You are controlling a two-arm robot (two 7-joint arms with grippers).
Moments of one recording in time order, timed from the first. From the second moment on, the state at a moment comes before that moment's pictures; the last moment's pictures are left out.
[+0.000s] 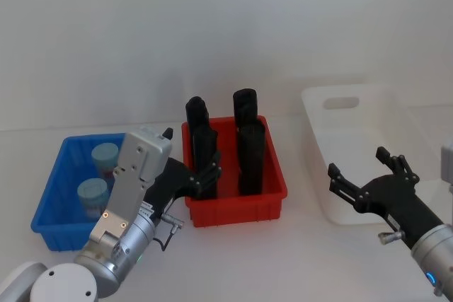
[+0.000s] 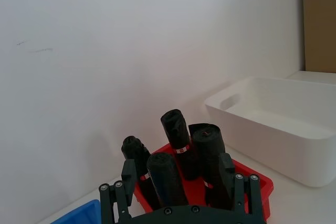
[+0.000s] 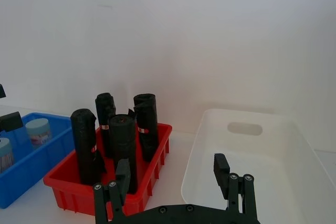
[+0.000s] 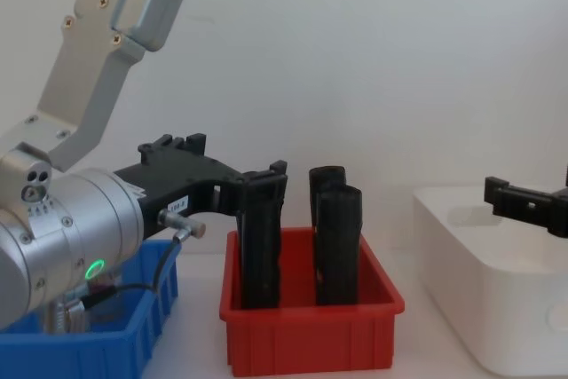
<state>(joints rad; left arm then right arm) -0.24 0.38 0.45 -1.63 -0.20 0.01 -0.01 -0.01 0.34 -0.23 -1.77 0.29 0.03 0.07</state>
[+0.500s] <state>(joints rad) -0.24 0.38 0.45 -1.63 -0.20 0.01 -0.01 -0.01 0.34 -0.23 -1.77 0.29 0.03 0.07</state>
